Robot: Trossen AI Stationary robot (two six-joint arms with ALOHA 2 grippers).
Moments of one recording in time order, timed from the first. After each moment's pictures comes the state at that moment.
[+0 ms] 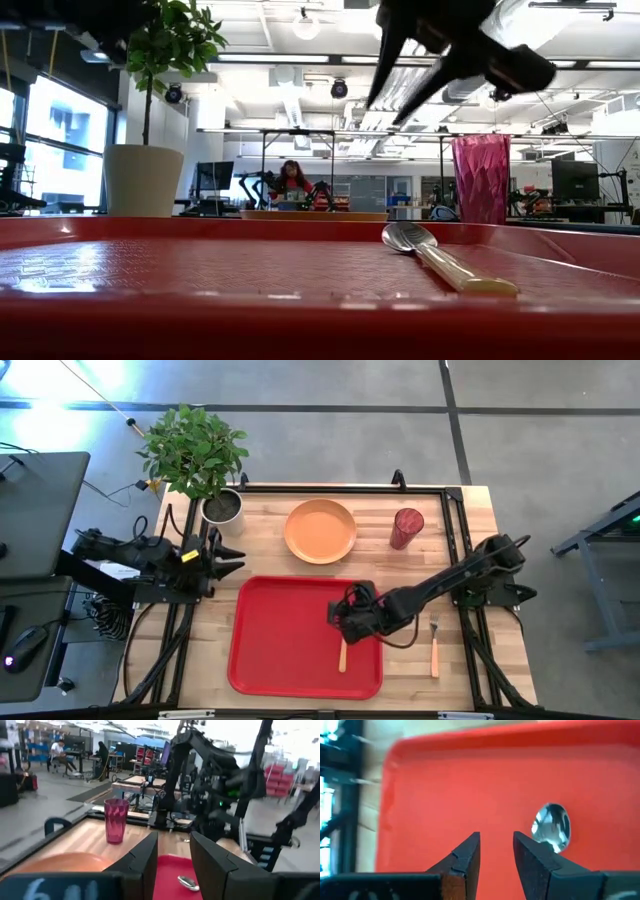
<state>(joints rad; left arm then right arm) -0.28 0.23 0.30 -0.01 -0.34 -0.09 0.43 1.78 1.35 -0.68 0.48 1.86</state>
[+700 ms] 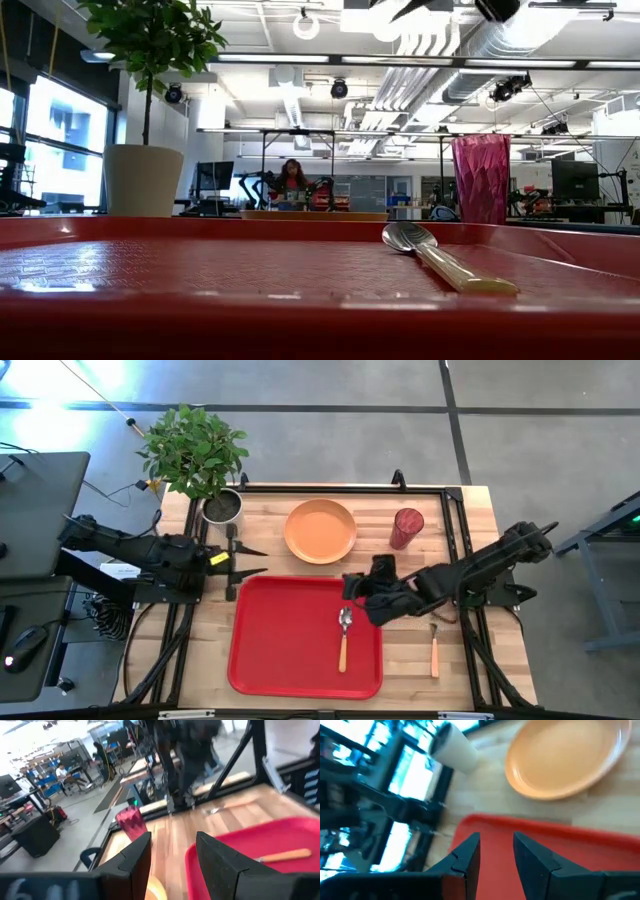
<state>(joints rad) -0.25 0.71 0.60 0.00 -0.33 0.35 0.42 1.53 1.35 -0.68 0.81 1.63</state>
